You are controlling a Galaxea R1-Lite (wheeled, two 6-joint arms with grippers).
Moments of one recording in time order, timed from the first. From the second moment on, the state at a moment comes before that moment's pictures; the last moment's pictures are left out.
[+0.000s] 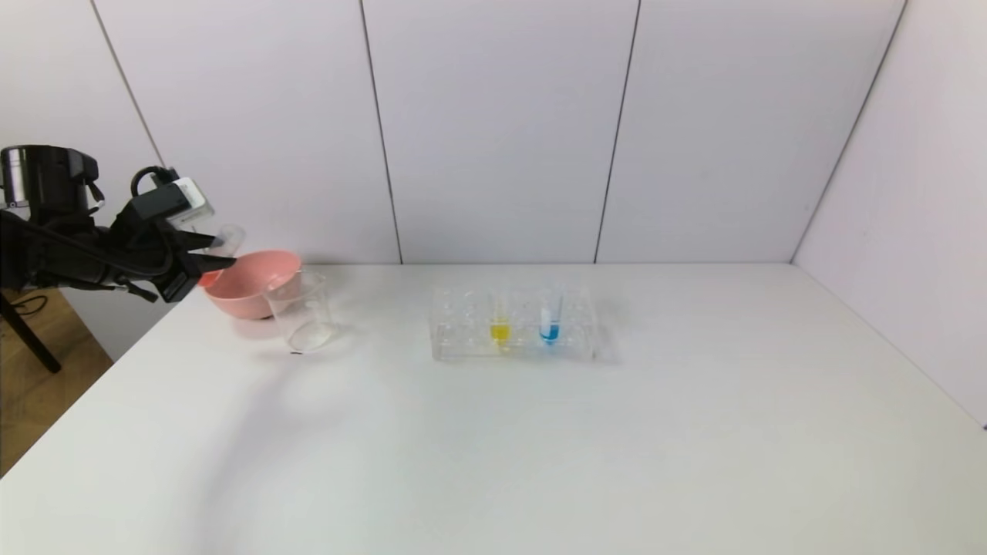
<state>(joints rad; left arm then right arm) 0.28 1.88 -1.30 -0.11 -0.53 0.99 0.00 0.00 0.00 0.00 0.00 0.00</state>
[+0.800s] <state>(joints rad) 0.28 1.89 -1.41 0.08 -0.53 1.14 0.00 0.00 0.00 0.00 0.00 0.00</state>
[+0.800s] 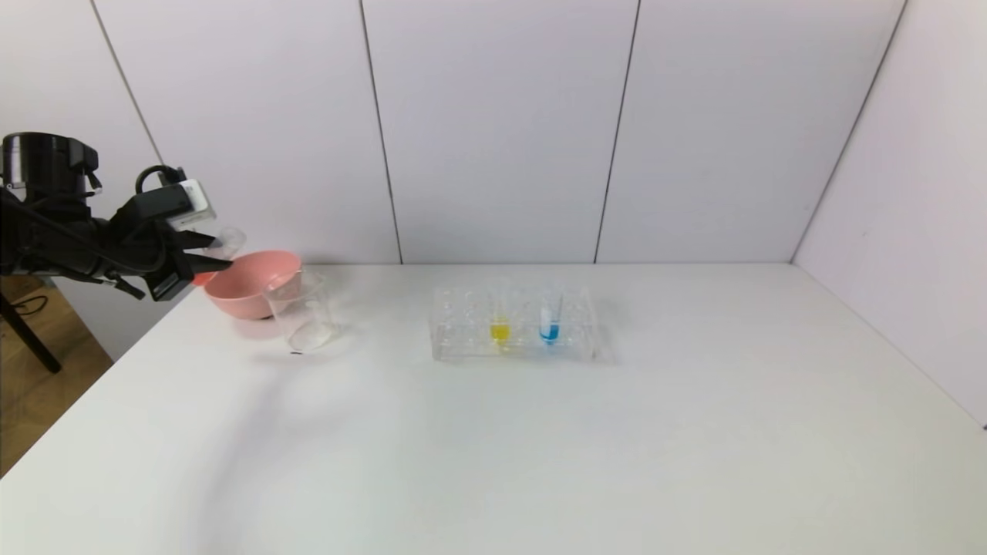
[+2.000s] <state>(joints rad) 0.25 1.95 -1.62 0.41 -0.44 1.36 0.00 0.00 0.00 0.00 0.00 0.00</state>
